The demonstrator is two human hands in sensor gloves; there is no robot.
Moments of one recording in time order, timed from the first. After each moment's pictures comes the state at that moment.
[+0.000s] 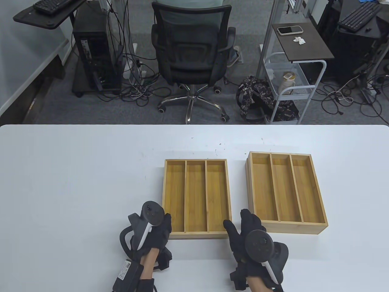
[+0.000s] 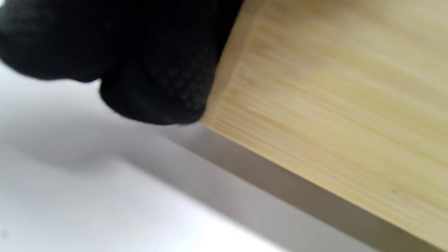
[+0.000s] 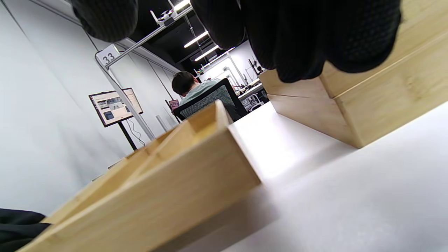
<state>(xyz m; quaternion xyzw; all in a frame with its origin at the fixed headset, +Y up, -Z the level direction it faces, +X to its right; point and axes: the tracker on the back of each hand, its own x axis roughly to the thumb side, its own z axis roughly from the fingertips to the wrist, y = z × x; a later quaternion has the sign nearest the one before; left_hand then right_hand) -0.178 -0.742 -0.284 -0.06 0.17 0.18 0.97 0.138 -0.716 -0.222 -0.06 -0.09 0.95 0.28</state>
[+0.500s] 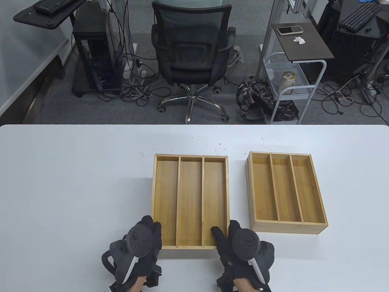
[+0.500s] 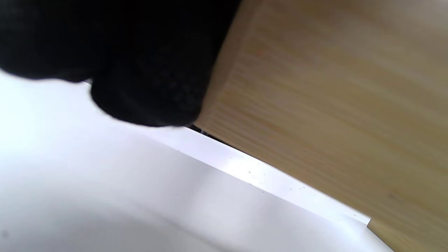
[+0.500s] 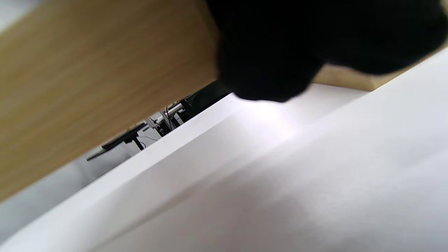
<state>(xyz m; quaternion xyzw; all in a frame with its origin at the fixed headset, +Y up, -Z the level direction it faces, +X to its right) -0.187 -0.693 -0.215 0.06 0.13 0.17 0.98 0.105 -0.723 -0.221 -0.07 -0.02 0.96 0.26</state>
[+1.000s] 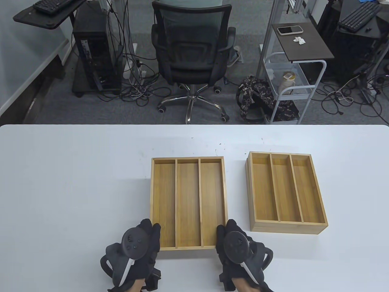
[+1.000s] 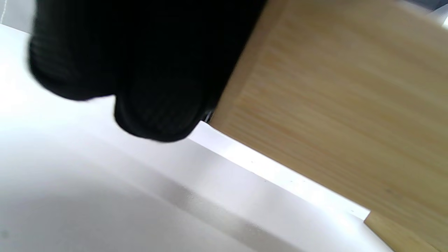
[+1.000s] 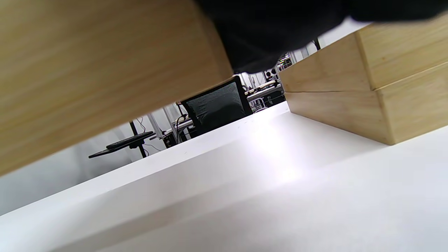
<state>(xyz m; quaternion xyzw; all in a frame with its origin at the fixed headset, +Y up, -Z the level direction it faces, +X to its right) -0.196 -0.705 -0.211 0.05 0.13 0.20 0.97 0.096 -0.713 -0.221 -0.04 -0.11 0.97 0.20</state>
